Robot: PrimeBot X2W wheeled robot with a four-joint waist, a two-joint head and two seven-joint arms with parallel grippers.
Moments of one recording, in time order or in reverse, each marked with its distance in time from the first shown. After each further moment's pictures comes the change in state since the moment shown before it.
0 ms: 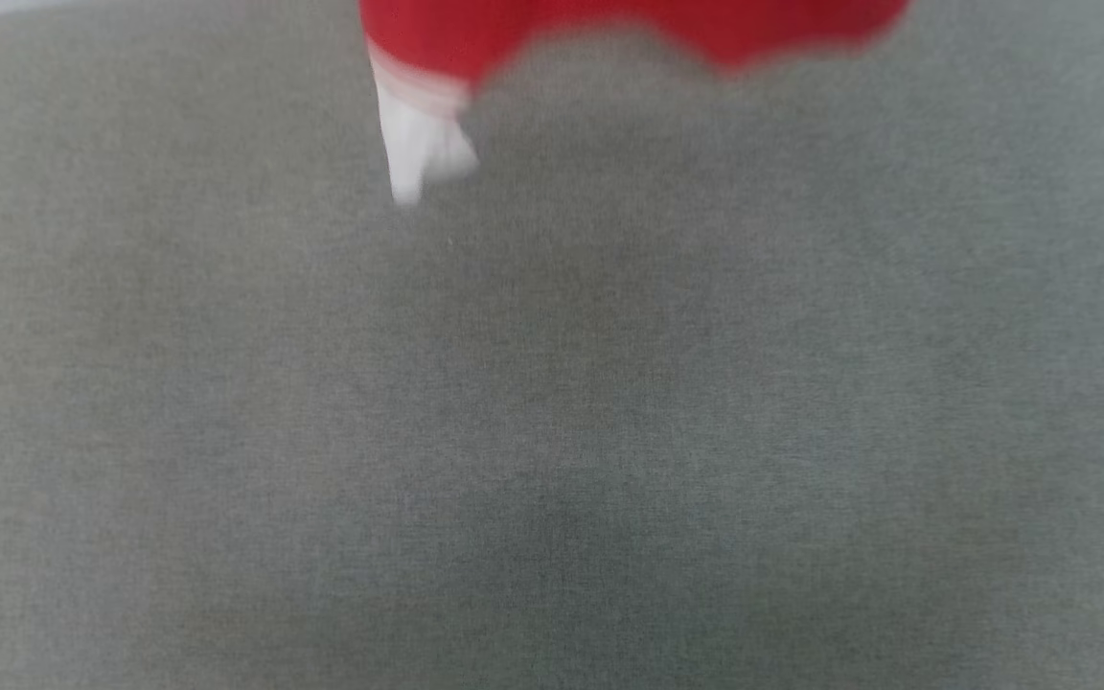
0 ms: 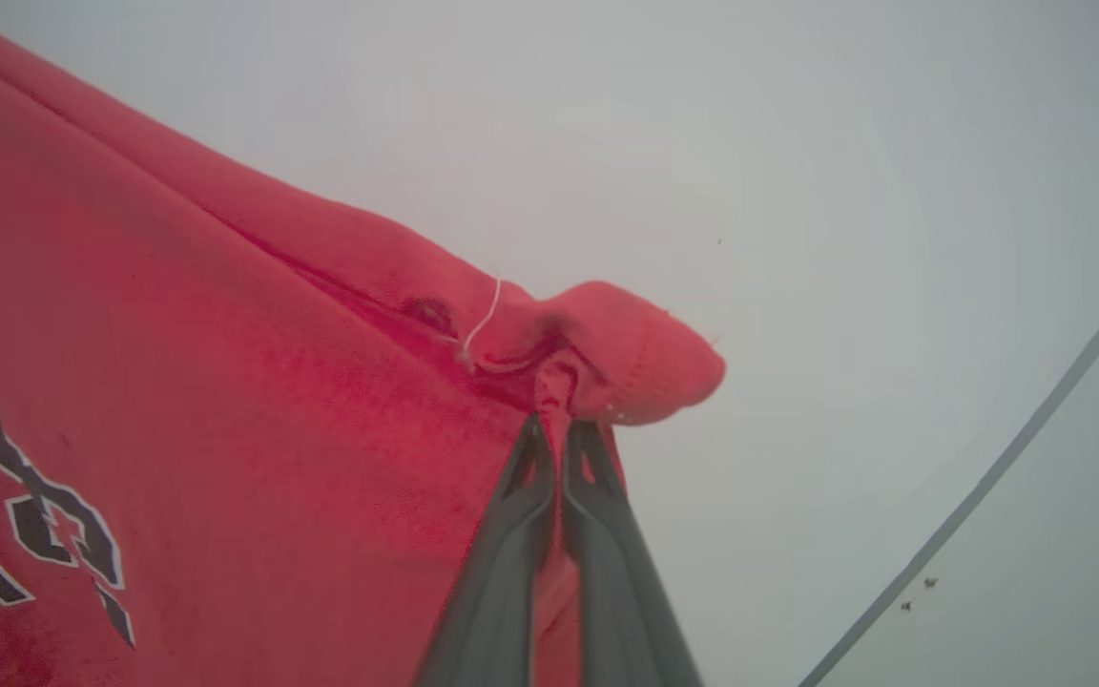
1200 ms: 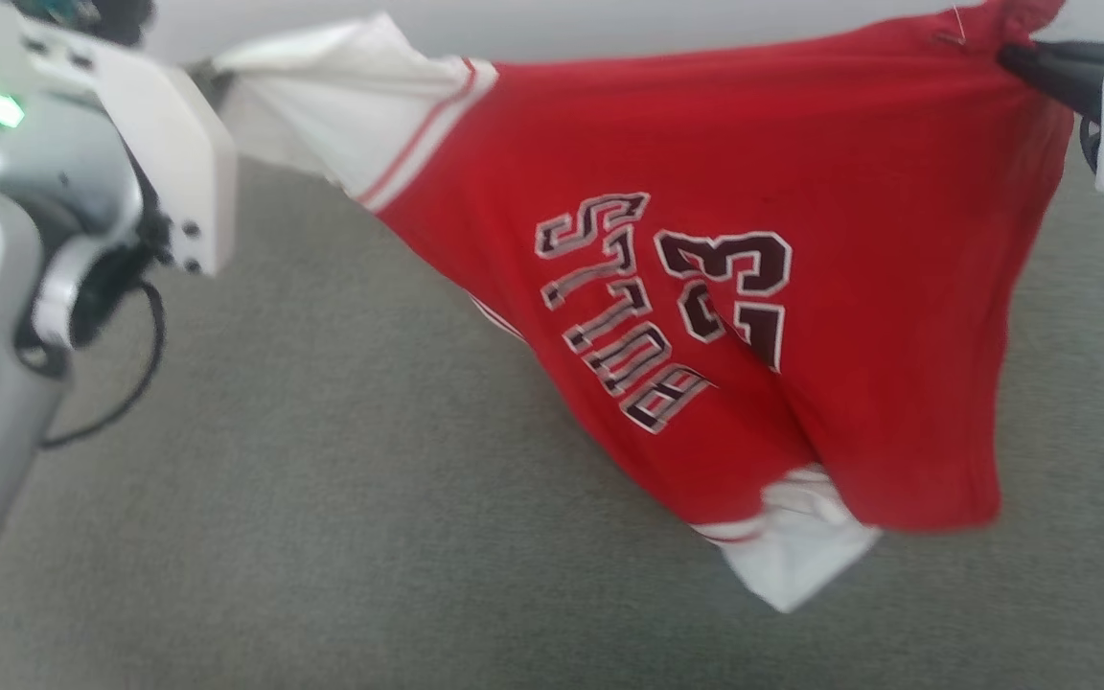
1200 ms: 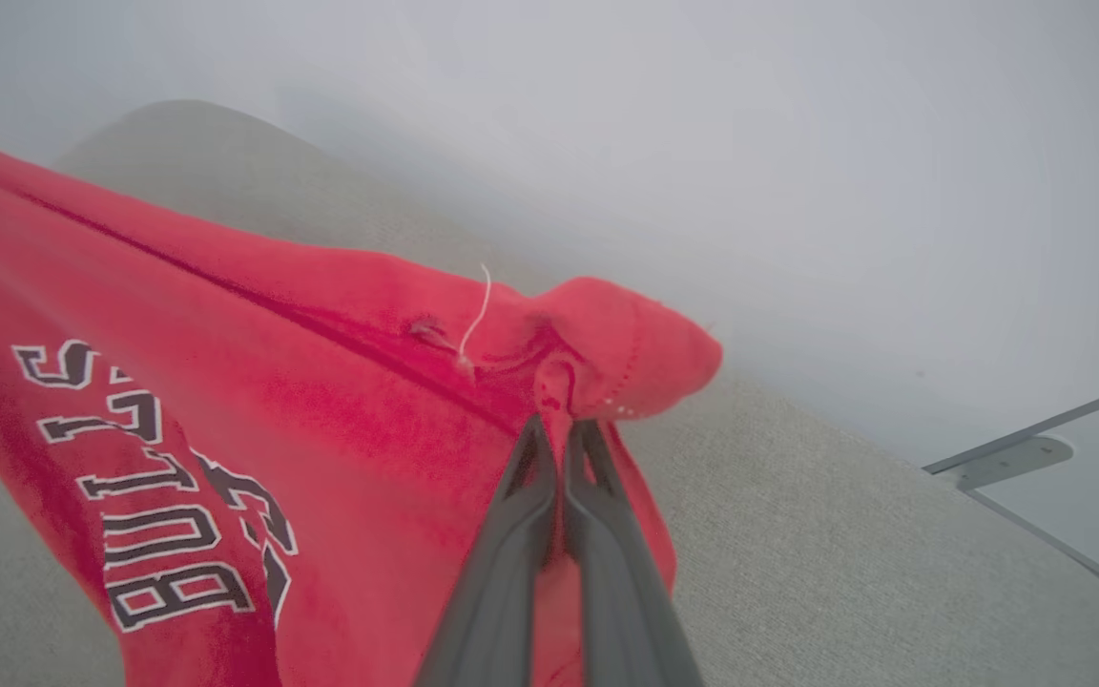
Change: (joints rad) left arm 0.752 0.198 0.032 -0.587 -0.269 0.029 0.542; right arm 0.334 -0.232 0.143 -0.326 0.361 0.000 0.525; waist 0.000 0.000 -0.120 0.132
